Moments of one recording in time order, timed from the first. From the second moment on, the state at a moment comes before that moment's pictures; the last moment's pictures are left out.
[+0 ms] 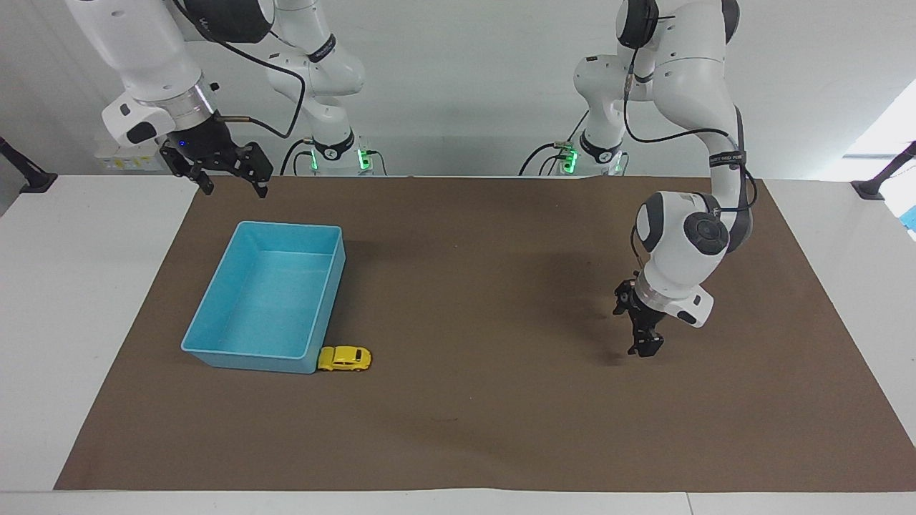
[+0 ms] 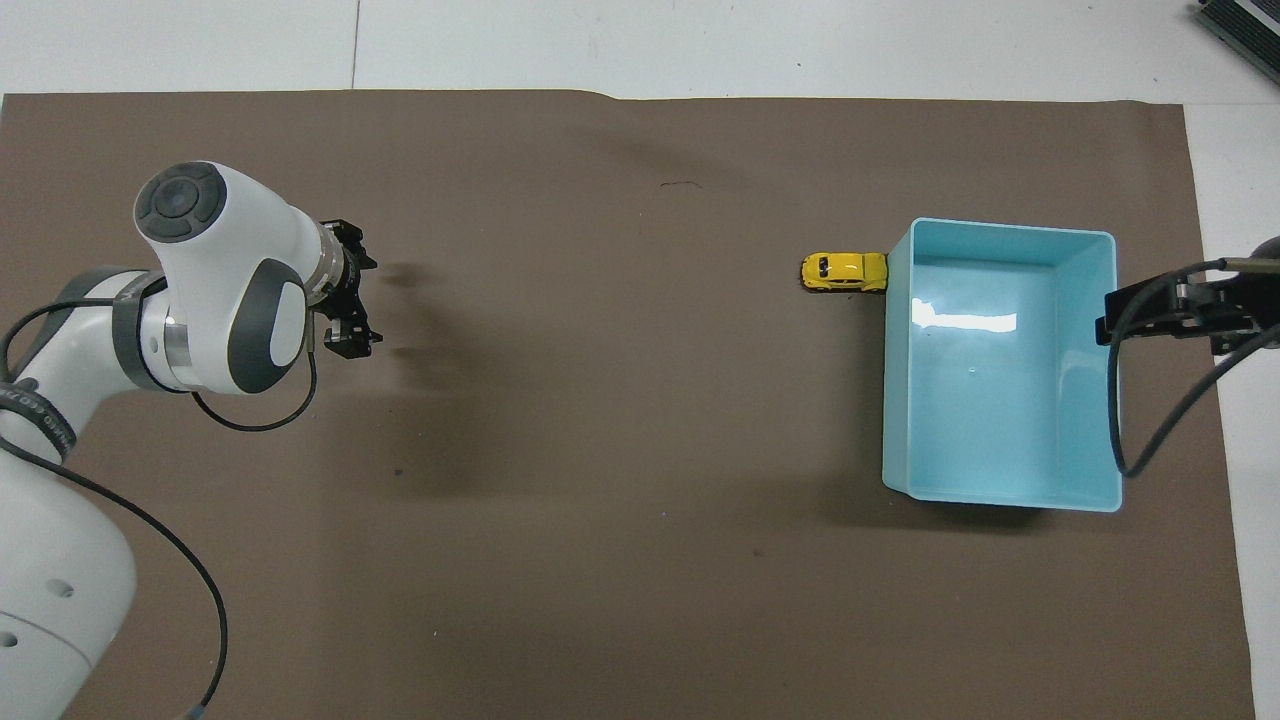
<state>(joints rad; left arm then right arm) -0.18 0.42 -0.02 -1.79 -0.07 2.25 -1.78 -0.03 0.02 0.01 -1.53 0.01 1.50 0.09</state>
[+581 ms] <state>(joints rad) -0.18 0.36 -0.02 -1.77 -0.06 2.22 -1.77 -0.03 0.02 0.01 -1.53 0.01 1.50 0.09</state>
